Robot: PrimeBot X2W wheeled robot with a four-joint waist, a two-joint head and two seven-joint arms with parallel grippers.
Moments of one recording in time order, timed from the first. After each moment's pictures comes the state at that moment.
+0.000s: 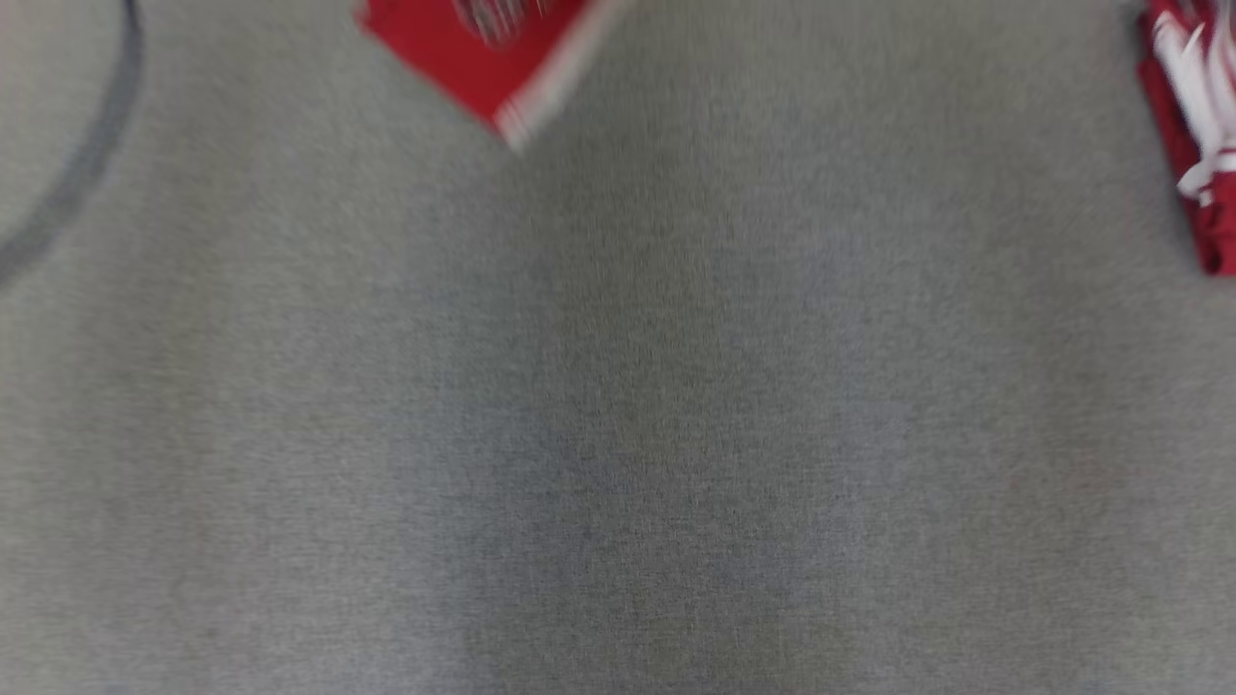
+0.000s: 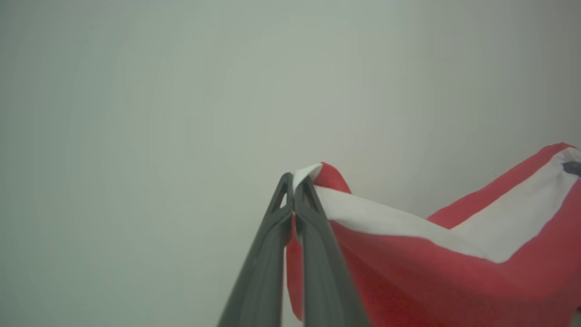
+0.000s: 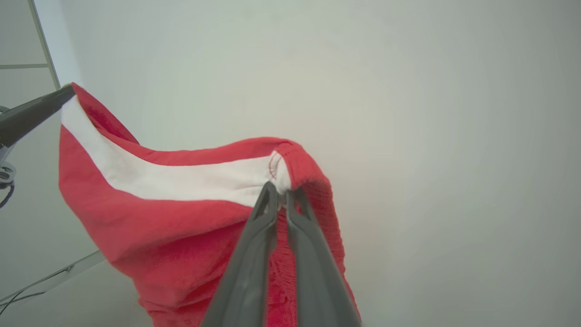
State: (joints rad) left arm -1.48 0.50 -0.53 0.46 -0.69 -0.13 -0.06; right arm -1.49 -0.64 0.83 0.37 1.05 0.13 0.04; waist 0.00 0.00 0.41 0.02
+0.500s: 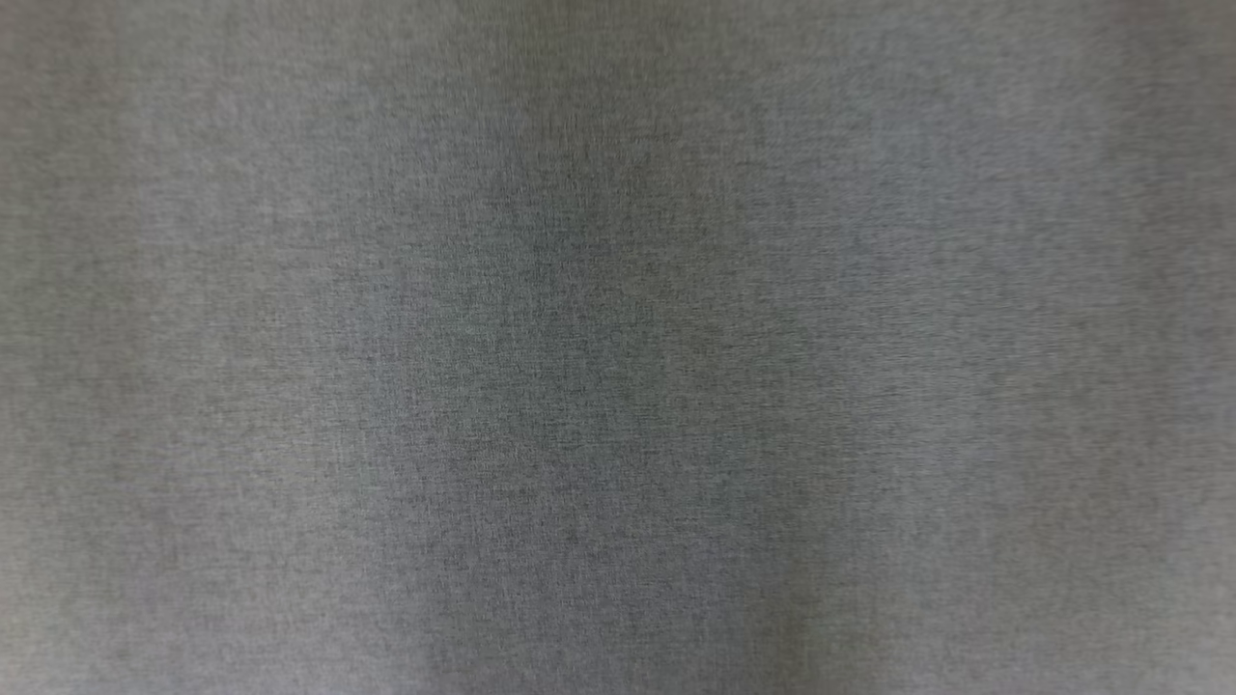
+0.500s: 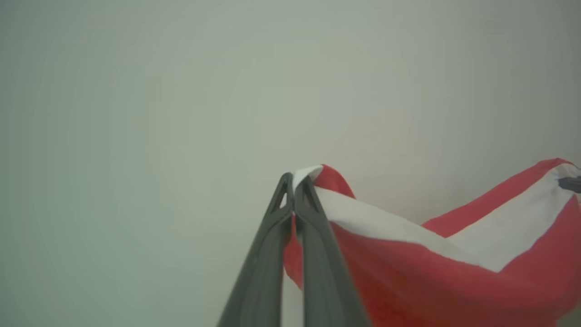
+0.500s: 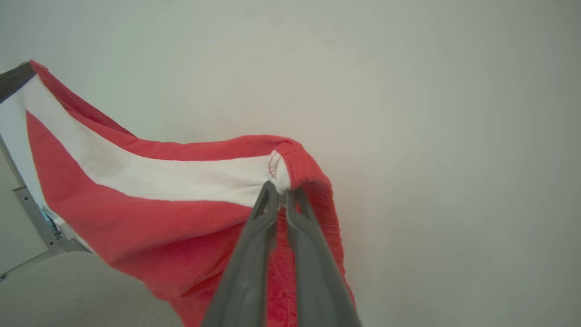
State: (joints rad) left arm -1.91 0.46 -0.65 0.69 -0.73 -0.13 -0.16; right arm -1.91 -0.59 0.94 0.58 1.06 0.13 0.03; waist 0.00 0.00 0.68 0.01
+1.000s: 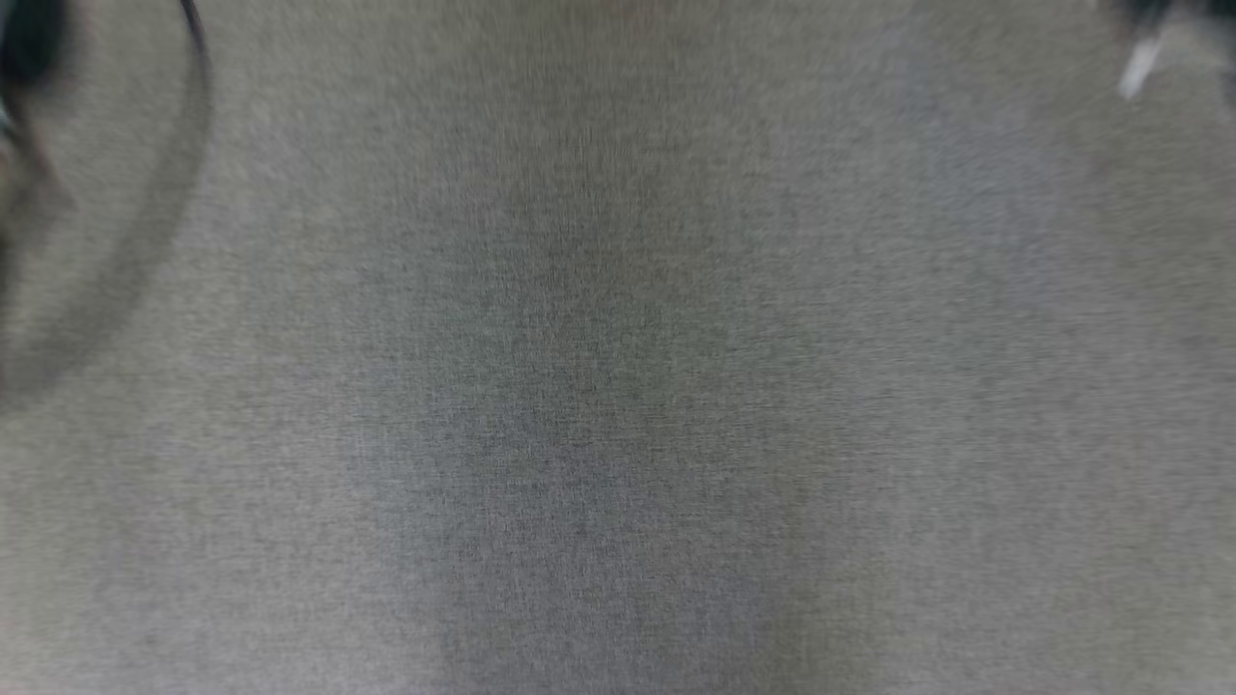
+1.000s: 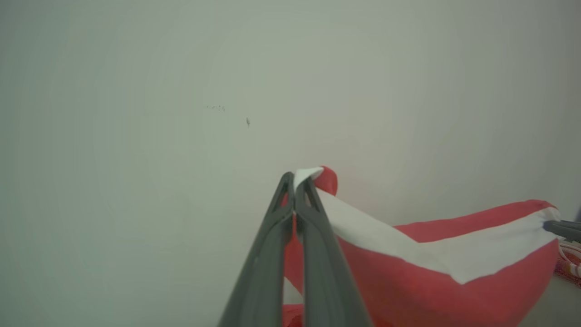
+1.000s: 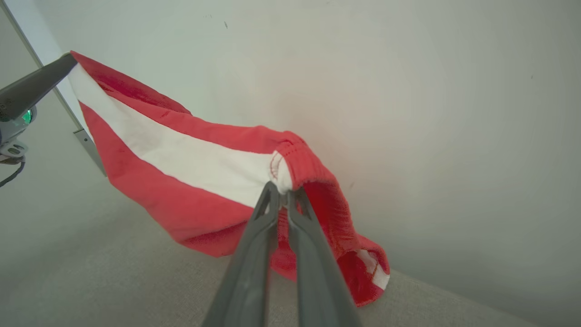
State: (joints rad) left arm -1.43 0.51 -0.62 0.44 -0.83 -0.06 -0.26; right arm -1.58 -0.79 1.15 0.35 1.21 0.13 -0.16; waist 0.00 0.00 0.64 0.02
